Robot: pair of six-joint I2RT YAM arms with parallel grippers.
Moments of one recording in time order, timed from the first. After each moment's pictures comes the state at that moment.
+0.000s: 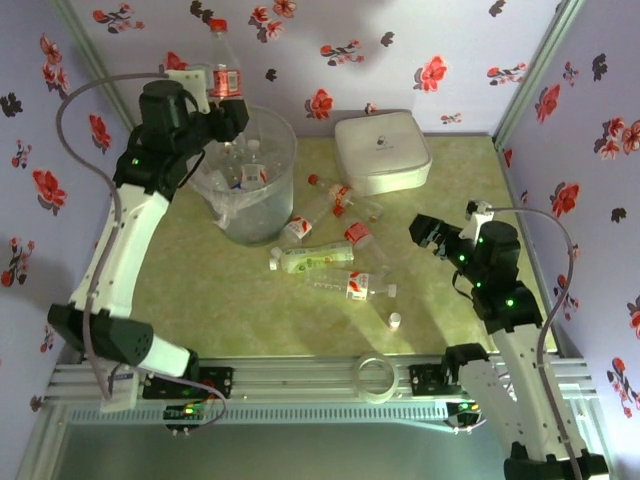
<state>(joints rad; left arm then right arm) -0.29 1.51 1.77 -0.56 0.11 -0.27 0.14 0.64 0.74 -0.48 -0.24 0.55</state>
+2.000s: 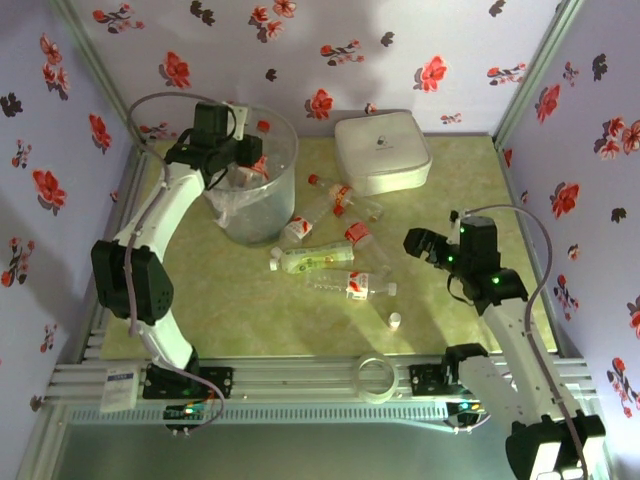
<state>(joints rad) -0.29 1.74 1.66 -0.55 0.10 -0.10 0.14 0.81 0.71 -0.62 -0.20 0.49</state>
